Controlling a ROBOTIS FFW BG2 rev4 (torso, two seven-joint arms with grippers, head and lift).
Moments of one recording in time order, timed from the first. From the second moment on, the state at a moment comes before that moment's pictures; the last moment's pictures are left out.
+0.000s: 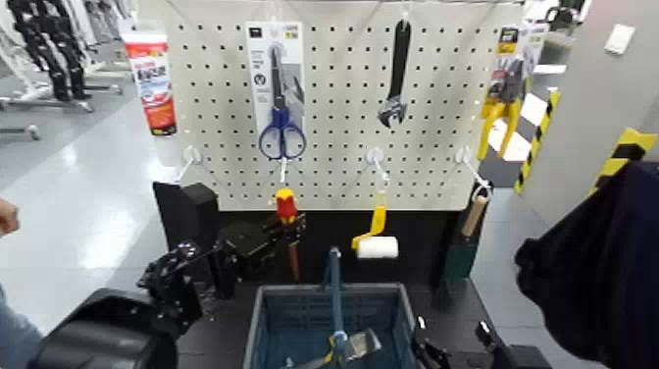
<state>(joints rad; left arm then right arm) -0.17 0.21 -0.17 -1.71 0.32 0.30 -0.56 0.33 -0.06 0.15 -1.75 -0.14 -0.12 -0.14</state>
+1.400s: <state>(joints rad) -0.03 0.21 -0.15 -1.63 0.48 0.31 -0.57 0.33 -0.06 0.16 -1.74 -0.15 -0.13 -0.14</state>
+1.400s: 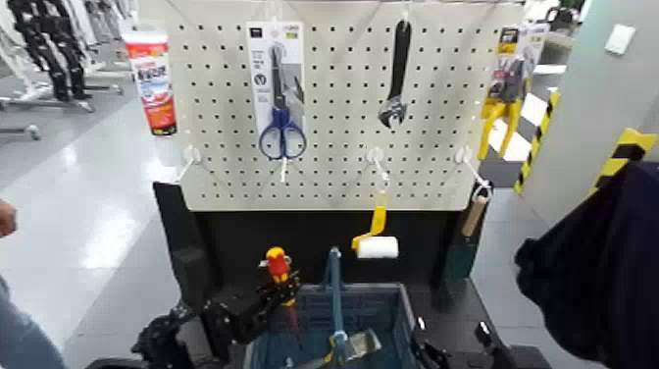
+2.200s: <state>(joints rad) -0.10 0.20 -0.21 -1.51 0.52 0.46 -0.59 0.33 -0.06 0.16 -1.74 -0.17 -0.14 -0.13</state>
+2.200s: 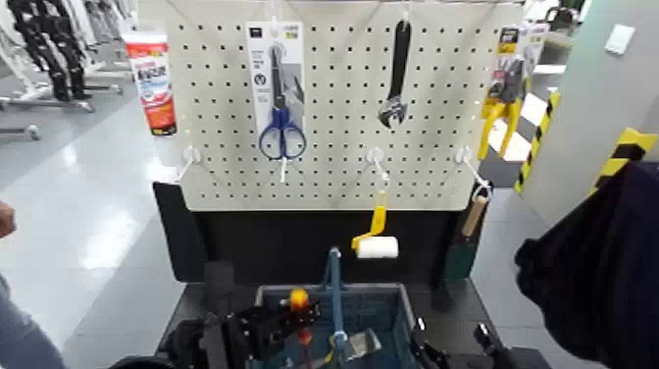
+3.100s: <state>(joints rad) -0.06 0.21 -0.15 -1.66 0.41 0.37 -0.54 0.33 -0.06 0.16 -1.73 -0.17 -0.14 -0.13</state>
